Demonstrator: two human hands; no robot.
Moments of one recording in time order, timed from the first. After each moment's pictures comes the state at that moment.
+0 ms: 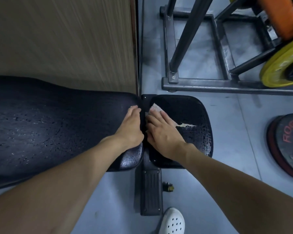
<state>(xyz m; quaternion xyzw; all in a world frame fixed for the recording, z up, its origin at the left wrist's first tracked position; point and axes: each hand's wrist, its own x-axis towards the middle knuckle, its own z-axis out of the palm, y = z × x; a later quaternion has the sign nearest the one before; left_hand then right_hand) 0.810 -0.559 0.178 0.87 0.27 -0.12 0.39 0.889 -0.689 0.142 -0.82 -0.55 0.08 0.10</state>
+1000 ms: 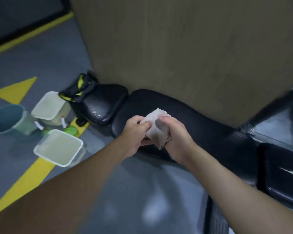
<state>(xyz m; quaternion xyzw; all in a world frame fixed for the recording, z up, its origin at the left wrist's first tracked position) 0.395 -0.327 0.367 0.48 0.46 0.19 0.72 0.505 -0.413 0.382 -0.57 -0.16 0.55 0.58</state>
